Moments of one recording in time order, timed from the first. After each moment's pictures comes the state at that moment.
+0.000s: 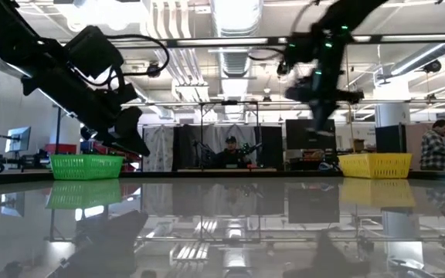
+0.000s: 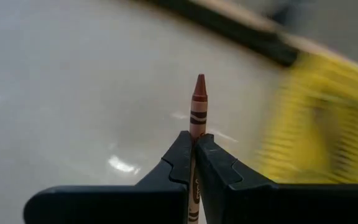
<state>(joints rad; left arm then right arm) 0.17 1.27 0.34 0.24 -0.49 -0.36 -0.63 1.55 1.19 -0.86 0.22 0.46</state>
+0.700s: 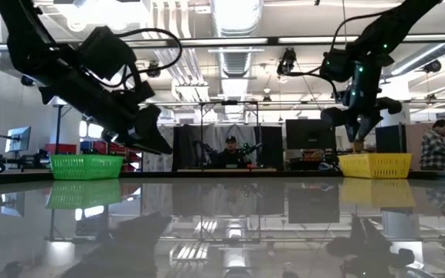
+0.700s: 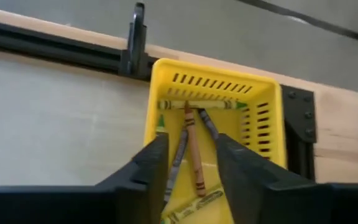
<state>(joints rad) 0.12 1.47 0.39 0.49 -0.49 -0.30 -0.88 1.35 0.84 -0.58 0.44 0.38</state>
